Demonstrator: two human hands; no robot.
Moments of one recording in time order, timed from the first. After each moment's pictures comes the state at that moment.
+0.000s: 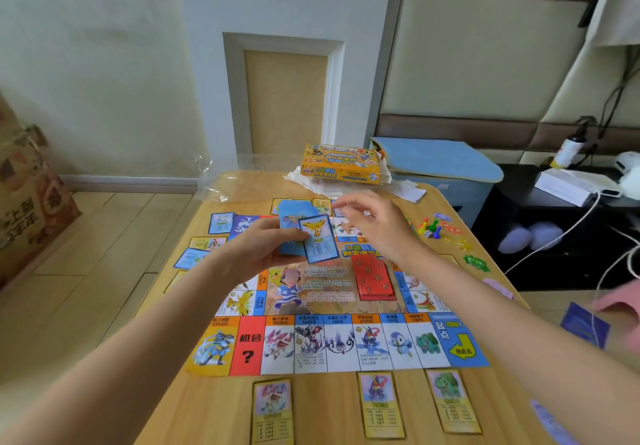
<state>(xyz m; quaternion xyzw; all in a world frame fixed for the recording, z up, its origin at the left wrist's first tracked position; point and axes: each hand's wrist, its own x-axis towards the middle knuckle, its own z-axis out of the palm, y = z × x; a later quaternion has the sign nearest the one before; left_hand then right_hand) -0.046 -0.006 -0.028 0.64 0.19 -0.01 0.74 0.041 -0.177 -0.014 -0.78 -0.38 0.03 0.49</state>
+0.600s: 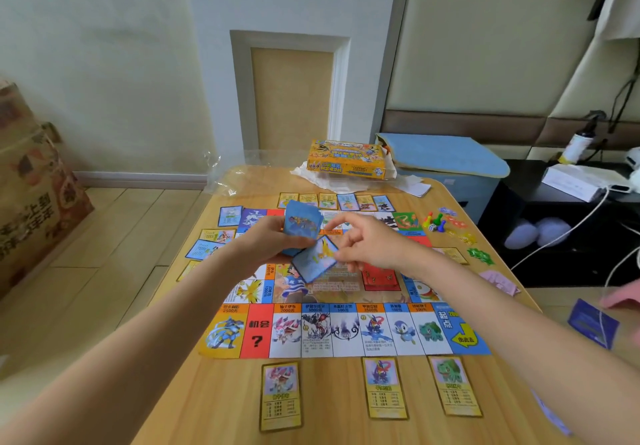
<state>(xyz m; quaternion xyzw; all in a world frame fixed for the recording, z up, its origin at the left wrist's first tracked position) -0.058 -0.006 -0.031 0.75 0.18 0.00 0.64 0.022 -0.179 -0.016 -0.80 -0.37 0.26 0.39</state>
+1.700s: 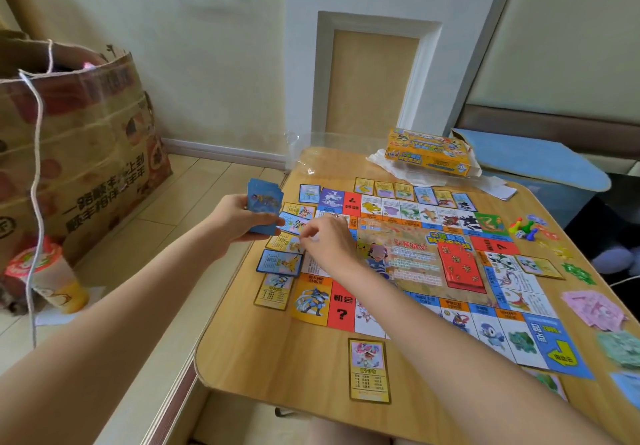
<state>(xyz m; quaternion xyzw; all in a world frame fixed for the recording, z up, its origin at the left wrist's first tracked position) -0.158 0.105 -0.036 0.68 0.35 0.14 0.62 -0.058 -0.013 -0.085 -0.87 -0.37 0.08 0.33</state>
